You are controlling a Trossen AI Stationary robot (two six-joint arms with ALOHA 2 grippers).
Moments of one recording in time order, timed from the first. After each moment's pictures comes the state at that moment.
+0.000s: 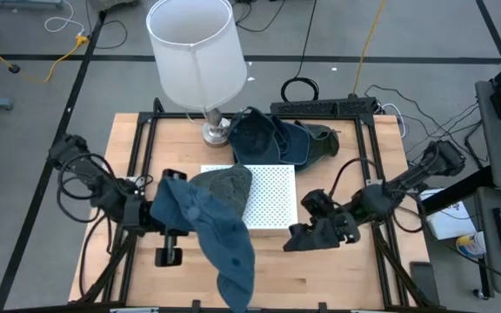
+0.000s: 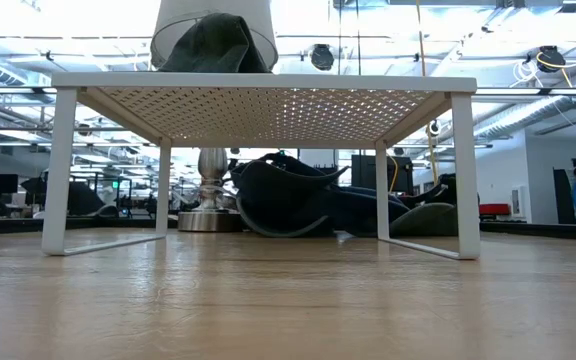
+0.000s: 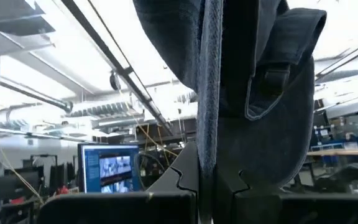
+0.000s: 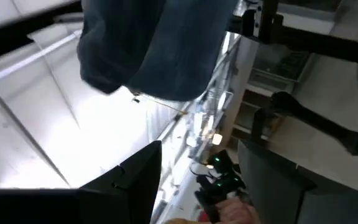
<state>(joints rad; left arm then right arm) -0.64 1.35 1.20 0.85 -0.45 0.52 0.53 1.38 1.09 0.79 0.00 1.34</state>
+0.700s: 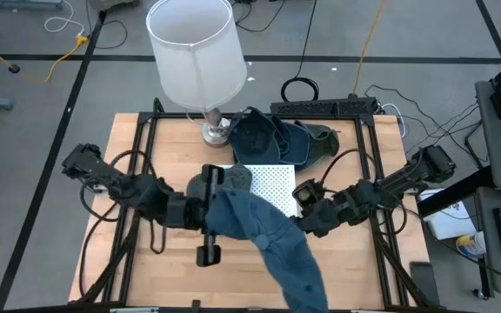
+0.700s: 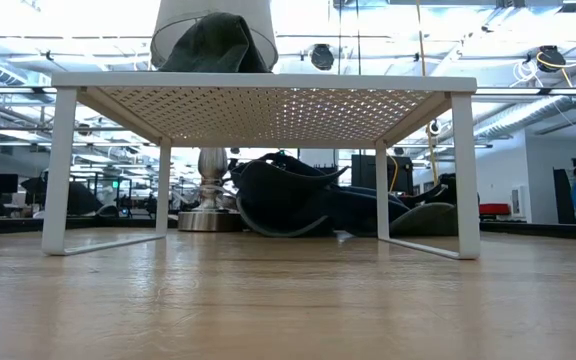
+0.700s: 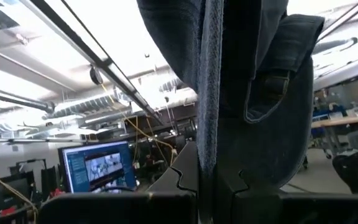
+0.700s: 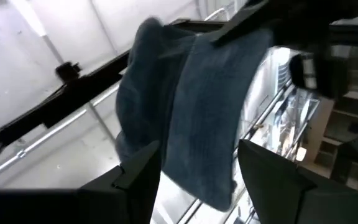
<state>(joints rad) -0.49 1.56 1.53 0.59 -0.27 0.47 0.45 1.51 1.09 1.24 -0.07 1.53</state>
